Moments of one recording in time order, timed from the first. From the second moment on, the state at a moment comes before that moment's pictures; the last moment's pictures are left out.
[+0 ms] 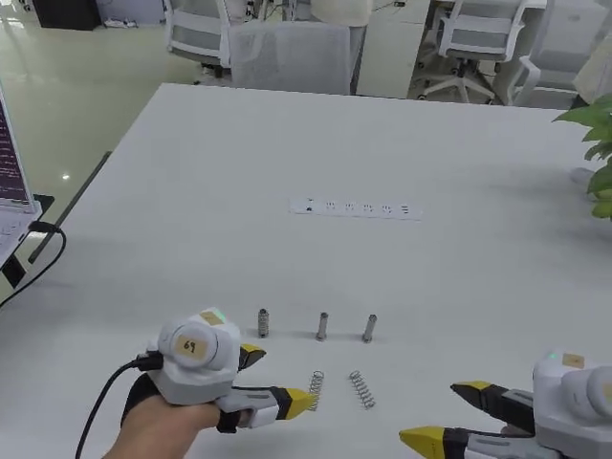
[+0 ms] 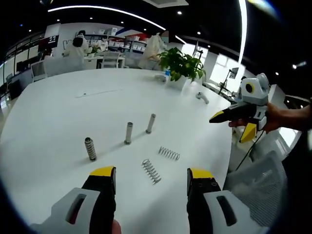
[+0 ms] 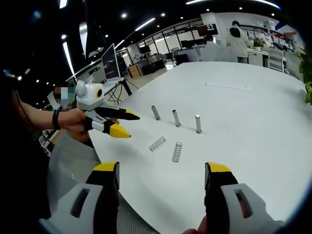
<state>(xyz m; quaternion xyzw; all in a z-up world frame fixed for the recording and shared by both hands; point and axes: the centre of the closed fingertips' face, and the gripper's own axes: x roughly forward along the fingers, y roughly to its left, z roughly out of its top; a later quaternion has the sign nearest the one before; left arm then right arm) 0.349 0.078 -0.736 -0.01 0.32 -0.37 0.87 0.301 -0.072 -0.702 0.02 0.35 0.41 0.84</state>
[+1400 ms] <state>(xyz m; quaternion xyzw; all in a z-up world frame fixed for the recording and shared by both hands) 0.348 0.044 -0.803 0.03 0.41 -0.34 0.85 0.301 -0.071 -0.704 0.03 0.35 0.41 0.84</state>
